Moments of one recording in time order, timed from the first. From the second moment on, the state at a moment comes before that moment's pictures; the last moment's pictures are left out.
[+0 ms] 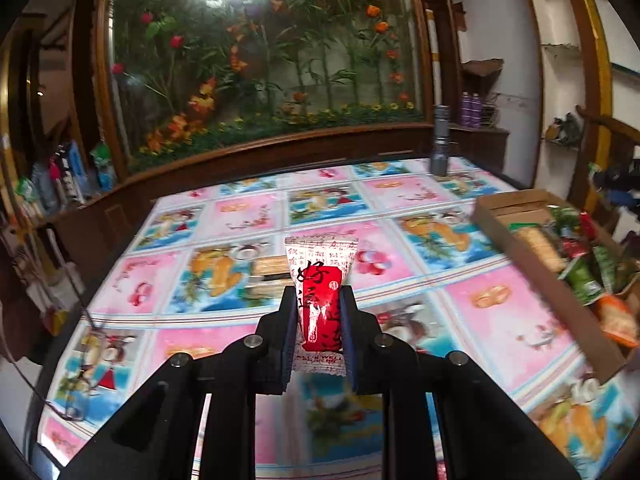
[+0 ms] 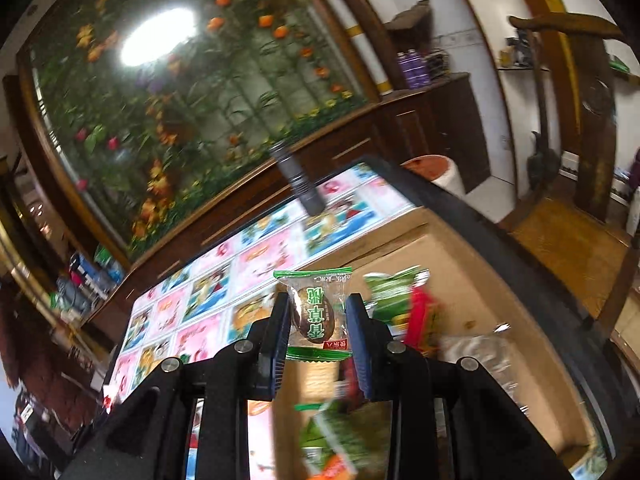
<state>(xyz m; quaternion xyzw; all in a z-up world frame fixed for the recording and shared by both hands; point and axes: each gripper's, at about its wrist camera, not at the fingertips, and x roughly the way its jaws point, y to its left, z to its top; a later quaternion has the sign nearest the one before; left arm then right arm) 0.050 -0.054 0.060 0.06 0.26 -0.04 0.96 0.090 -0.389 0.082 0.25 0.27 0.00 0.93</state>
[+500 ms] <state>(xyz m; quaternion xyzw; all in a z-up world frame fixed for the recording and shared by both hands) 0.025 -0.207 0.082 0.07 0.28 -0.22 0.93 0.092 -0.438 0.069 0.32 0.28 0.00 0.90</state>
